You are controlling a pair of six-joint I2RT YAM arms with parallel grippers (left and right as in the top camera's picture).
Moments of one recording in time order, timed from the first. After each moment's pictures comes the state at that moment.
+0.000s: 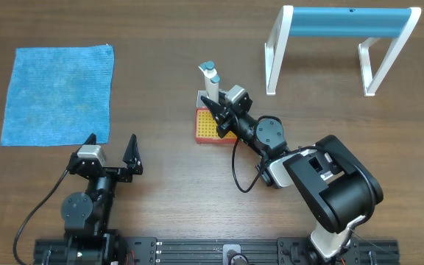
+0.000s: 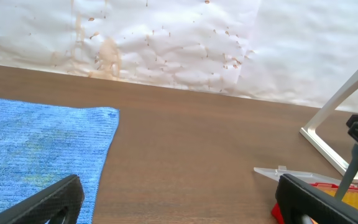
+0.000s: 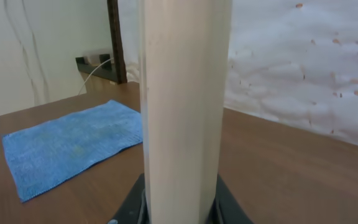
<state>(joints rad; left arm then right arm) 0.02 0.02 0.01 -0.07 0.10 -0.18 0.51 1.89 0.50 1.45 -0.30 0.09</state>
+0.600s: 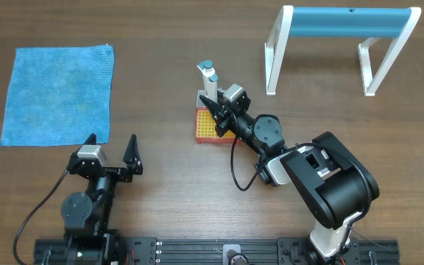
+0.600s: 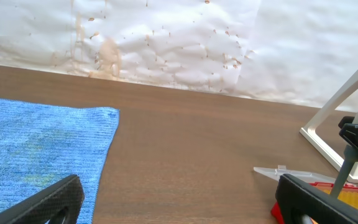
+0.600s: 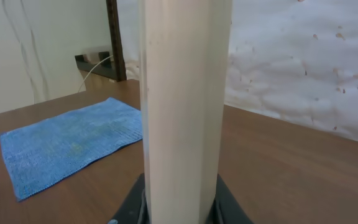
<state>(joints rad) 0.02 0.02 0.01 -0.07 0.10 -0.18 0.51 1.92 0.52 1.45 -0.30 0.09</state>
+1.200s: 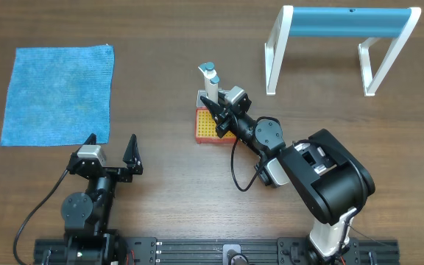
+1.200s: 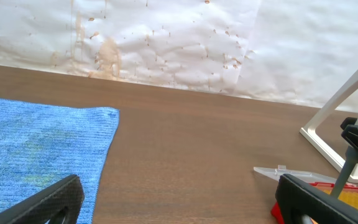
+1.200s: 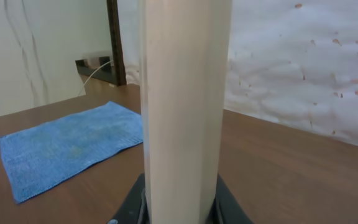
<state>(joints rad) 0.02 0.02 0.01 -0.07 0.10 -0.18 0.51 1.94 0.51 1.51 -0.30 0.09</state>
